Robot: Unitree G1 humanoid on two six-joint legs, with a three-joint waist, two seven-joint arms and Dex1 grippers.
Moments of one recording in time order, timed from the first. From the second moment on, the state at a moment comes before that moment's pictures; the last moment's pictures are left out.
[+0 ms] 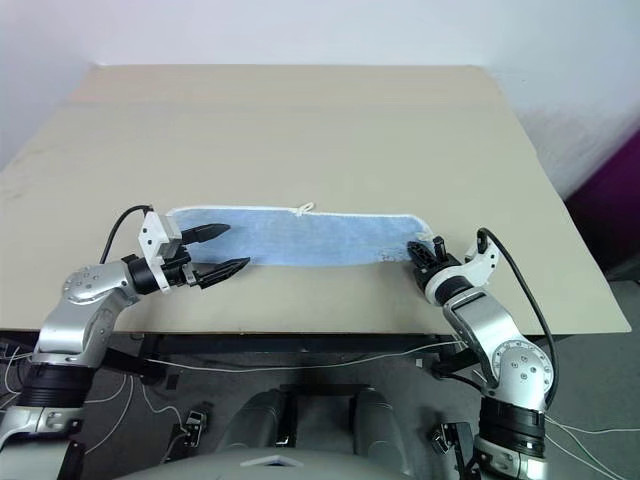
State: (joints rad) left arm -0.23 0.59 0.07 0.03 -0.40 0.15 -0.99; right arm -0.10 -0.23 -0.36 -0.20 1.59 0.67 -0.47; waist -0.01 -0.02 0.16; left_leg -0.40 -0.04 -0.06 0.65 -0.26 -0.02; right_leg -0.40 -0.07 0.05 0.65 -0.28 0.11
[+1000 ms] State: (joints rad) left arm -0.23 0.54 0.02 0.05 -0.37 0.13 -1.00; right arm -0.31 -0.83 0.07 -0.37 0.86 0.81 0.24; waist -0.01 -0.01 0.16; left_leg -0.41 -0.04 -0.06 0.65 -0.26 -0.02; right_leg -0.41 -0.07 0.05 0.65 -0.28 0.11
